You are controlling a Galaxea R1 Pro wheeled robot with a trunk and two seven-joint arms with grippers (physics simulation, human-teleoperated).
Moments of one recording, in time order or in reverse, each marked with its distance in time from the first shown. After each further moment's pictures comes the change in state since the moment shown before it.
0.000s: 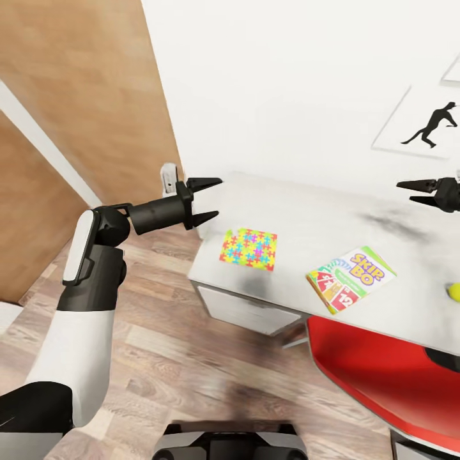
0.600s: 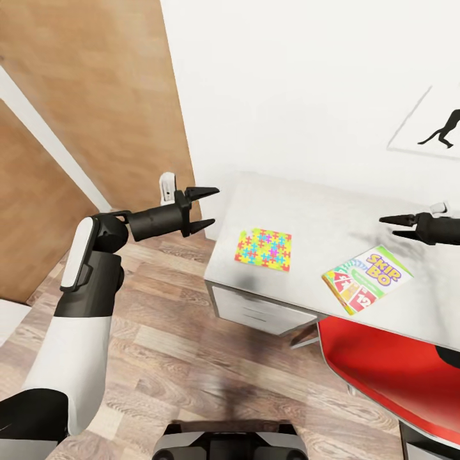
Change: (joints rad) left arm 0.033 0.019 0.001 0.000 -0.004 0.002 0.009; right arm 0.162 0.005 0.000 -0.044 -0.018 0.085 0.002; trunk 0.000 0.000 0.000
